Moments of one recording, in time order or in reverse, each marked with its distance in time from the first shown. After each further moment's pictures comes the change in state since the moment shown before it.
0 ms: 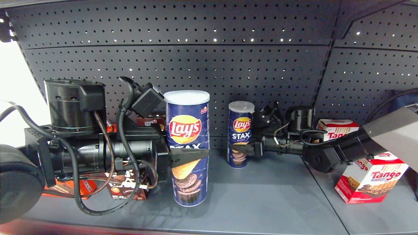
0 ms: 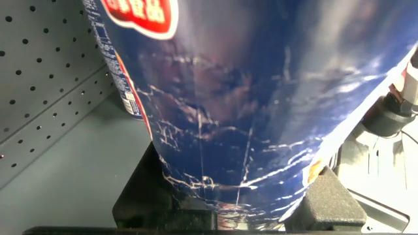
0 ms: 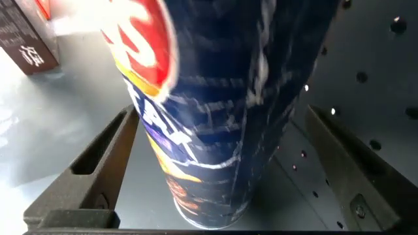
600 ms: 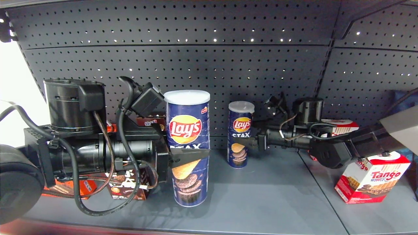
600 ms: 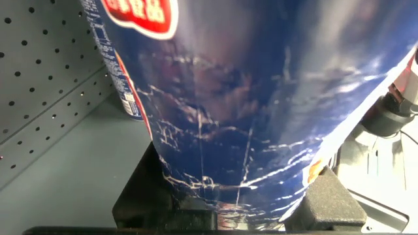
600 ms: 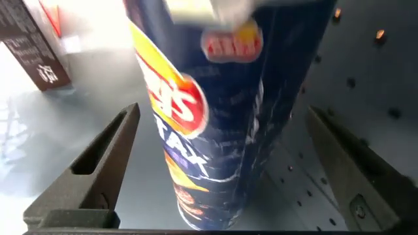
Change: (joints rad) left arm -0.004 -0.002 0.000 0.000 0.000 0.000; right arm -0.001 -0.062 0.001 0.010 -0.002 0.000
